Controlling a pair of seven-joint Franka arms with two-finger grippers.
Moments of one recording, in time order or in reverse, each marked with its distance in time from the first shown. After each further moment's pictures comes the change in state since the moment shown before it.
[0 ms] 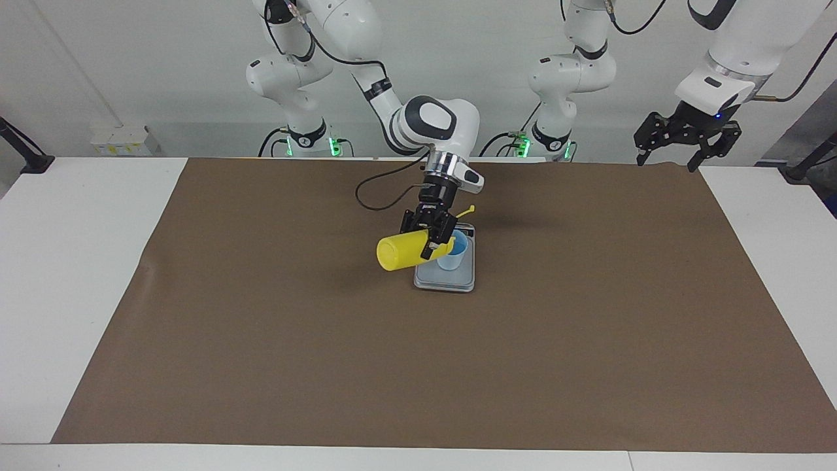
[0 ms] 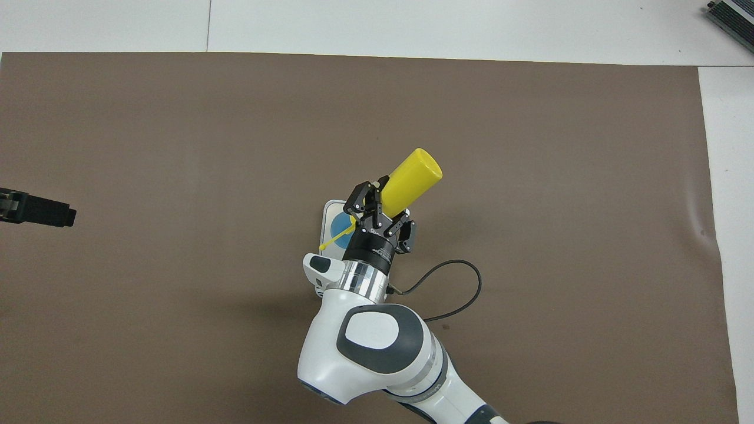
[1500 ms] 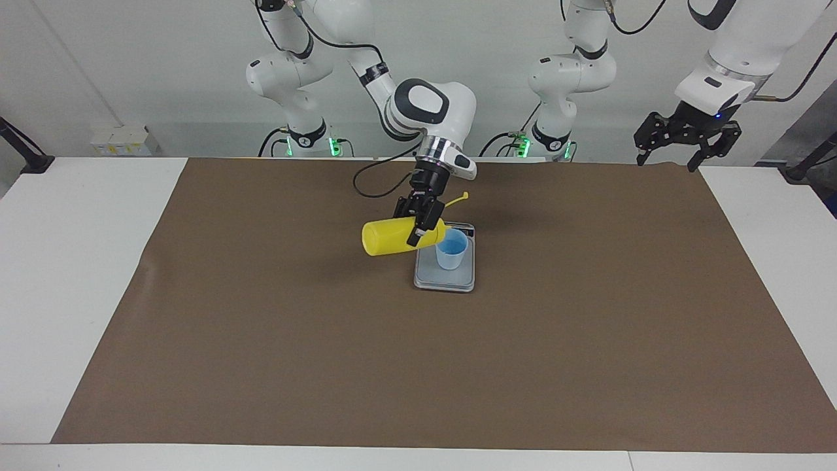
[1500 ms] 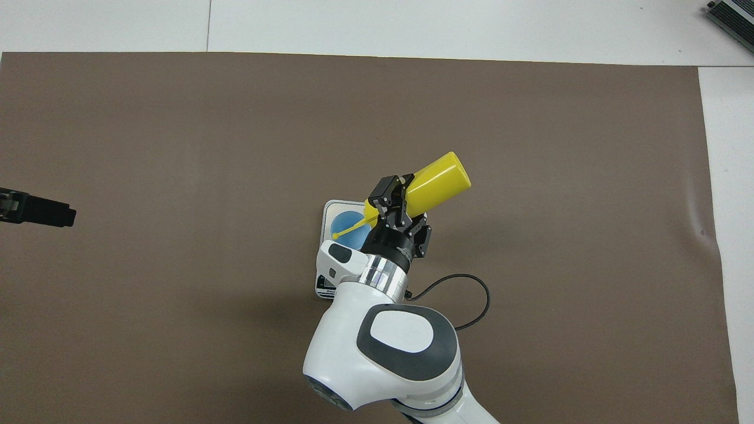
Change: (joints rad) left arm 0.000 0.000 0.000 0.000 0.000 0.000 0.000; right arm -0.060 -0.125 -0.005 -0.007 0.302 0.017 0.030
